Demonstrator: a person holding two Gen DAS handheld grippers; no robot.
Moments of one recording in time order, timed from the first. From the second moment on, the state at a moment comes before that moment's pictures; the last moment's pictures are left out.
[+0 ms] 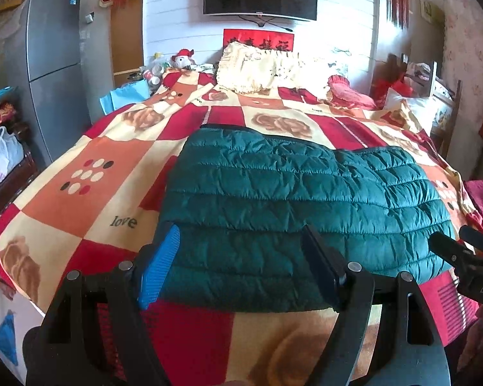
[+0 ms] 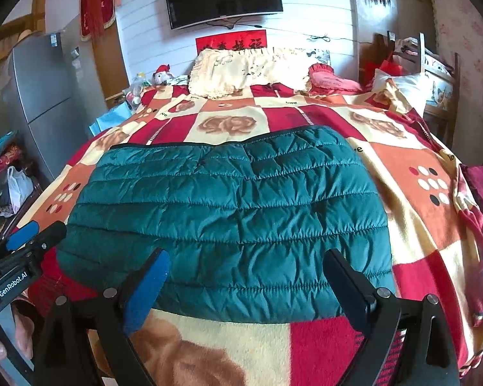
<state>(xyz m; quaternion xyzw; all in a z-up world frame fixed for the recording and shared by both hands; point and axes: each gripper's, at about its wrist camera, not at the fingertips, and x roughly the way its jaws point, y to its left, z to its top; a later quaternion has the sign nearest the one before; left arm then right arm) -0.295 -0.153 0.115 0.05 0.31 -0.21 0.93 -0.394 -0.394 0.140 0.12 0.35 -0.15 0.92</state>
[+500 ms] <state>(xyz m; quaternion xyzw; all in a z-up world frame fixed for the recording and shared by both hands) -0.296 -0.147 0.116 0.05 0.31 -0.20 0.93 -0.392 -0.380 0.139 0.10 0.36 -0.15 0.92</state>
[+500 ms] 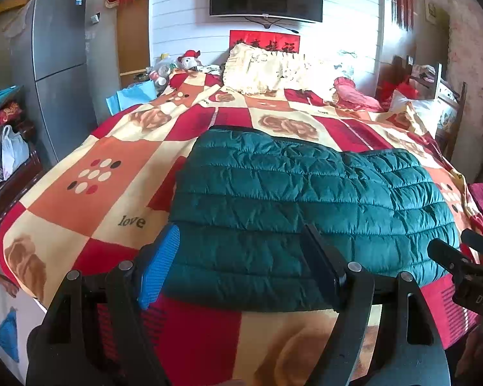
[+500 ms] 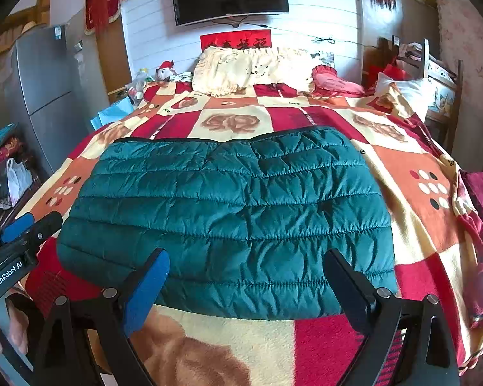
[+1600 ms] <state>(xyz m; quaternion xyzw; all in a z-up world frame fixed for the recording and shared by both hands) -0.296 -0.151 0.117 0.05 0.31 -0.20 0.93 -0.387 -0.380 0.139 0.11 0.36 -0.14 0.92</state>
